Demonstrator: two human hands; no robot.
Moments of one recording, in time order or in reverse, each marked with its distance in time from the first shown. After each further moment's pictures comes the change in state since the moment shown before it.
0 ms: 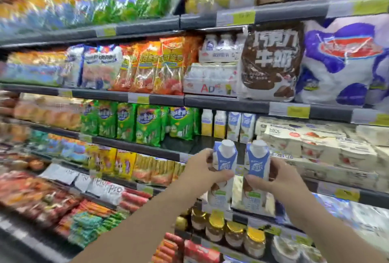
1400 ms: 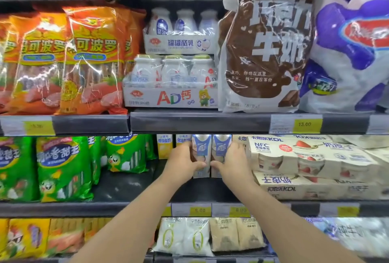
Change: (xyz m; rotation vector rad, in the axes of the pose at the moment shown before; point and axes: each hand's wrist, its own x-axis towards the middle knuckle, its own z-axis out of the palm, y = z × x) left_hand 0.268 -0.064 0.007 0.339 -0.079 0.147; right_hand 0.224 0.030 0.066 -0.601 0.426 0.109
